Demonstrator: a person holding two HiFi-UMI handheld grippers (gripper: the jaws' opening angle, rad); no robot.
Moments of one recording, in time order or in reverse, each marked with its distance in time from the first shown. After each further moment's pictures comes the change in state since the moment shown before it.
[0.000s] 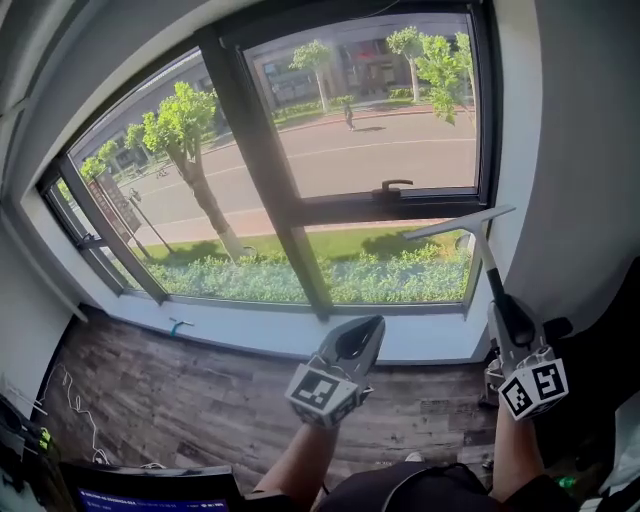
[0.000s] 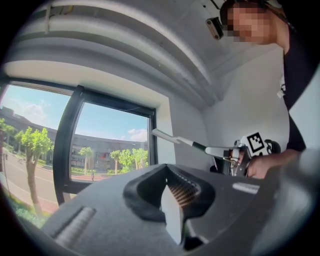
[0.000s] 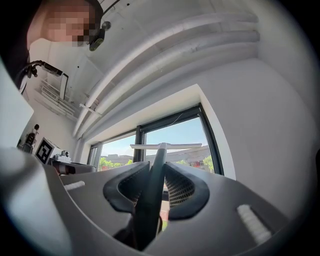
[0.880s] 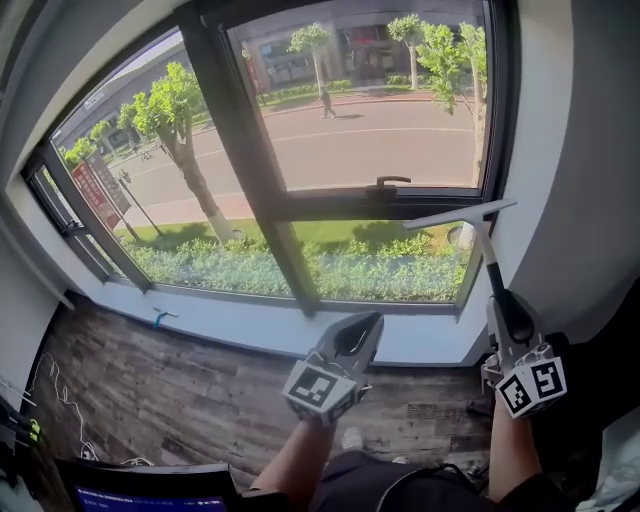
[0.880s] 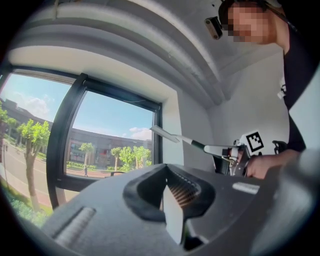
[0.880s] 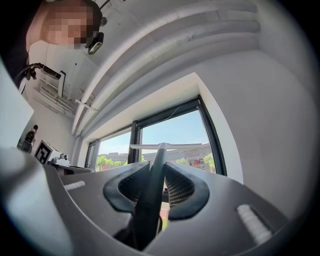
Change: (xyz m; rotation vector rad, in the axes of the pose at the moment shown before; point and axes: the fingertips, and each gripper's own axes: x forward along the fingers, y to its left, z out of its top) left arm 0.056 0.038 -0.026 -0.058 0.008 0.014; right arm 0.059 -0.039 -0.022 0.000 0.024 0.001
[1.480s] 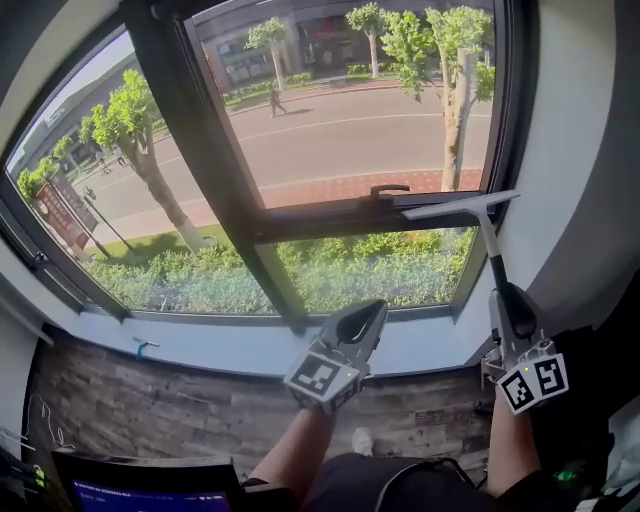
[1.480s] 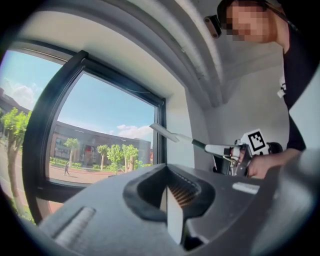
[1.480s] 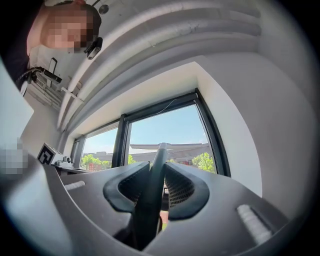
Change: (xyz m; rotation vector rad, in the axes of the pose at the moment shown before) left arm 0.073 0.105 -0.013 -0.027 0.009 -0.151; right arm 0.092 -0.008 -0.030 -0.021 -0.010 -0.133
